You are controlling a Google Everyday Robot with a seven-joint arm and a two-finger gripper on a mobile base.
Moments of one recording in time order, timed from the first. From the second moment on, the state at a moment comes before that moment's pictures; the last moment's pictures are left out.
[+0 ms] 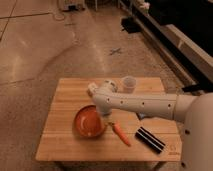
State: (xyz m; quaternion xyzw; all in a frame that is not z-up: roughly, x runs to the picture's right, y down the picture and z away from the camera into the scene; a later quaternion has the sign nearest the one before) arm -0.014 0.168 0.829 -0.28 -0.06 -0.08 0.95
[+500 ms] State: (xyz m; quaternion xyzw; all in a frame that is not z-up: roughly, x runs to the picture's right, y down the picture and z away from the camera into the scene) arm -0.012 0.168 0.834 -0.28 -0.07 -0.08 0.95
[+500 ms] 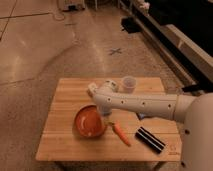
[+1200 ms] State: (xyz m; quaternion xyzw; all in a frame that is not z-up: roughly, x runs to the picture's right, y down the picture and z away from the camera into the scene) arm -0.009 0.166 0.840 -0.28 -0.07 -0.08 0.95
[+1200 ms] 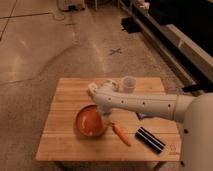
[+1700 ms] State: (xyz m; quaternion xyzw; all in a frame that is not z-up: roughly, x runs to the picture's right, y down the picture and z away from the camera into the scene) arm -0.008 0.165 0.845 -0.28 -0.07 -0.07 0.95
